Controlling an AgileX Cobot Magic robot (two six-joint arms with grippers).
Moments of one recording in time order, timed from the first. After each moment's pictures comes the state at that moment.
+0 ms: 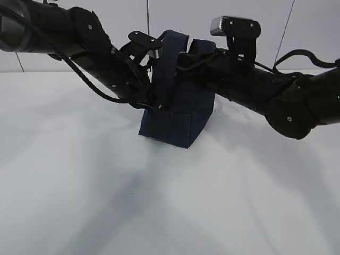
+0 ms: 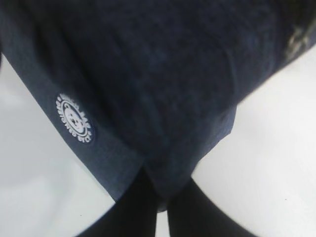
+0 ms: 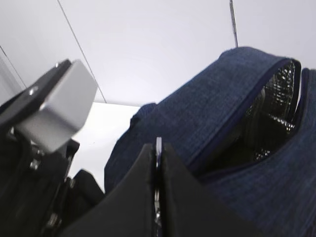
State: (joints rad) left arm -0.52 2.08 -1.55 -0.45 0.56 0.63; right arm 0.41 1.89 -1.01 -0.26 -0.70 0.42
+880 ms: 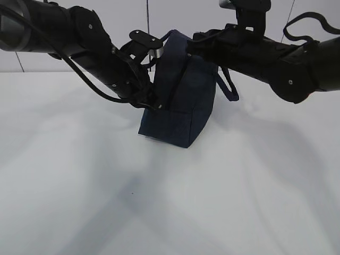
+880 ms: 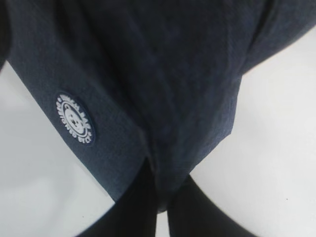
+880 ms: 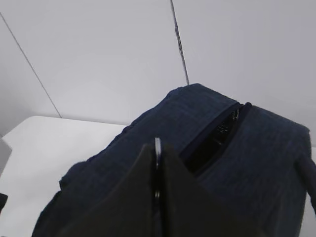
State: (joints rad) left arm -0.52 2.07 -1.55 -0.43 0.56 0.63; right arm 0.35 1.90 -1.18 -0.22 -0.48 0.40
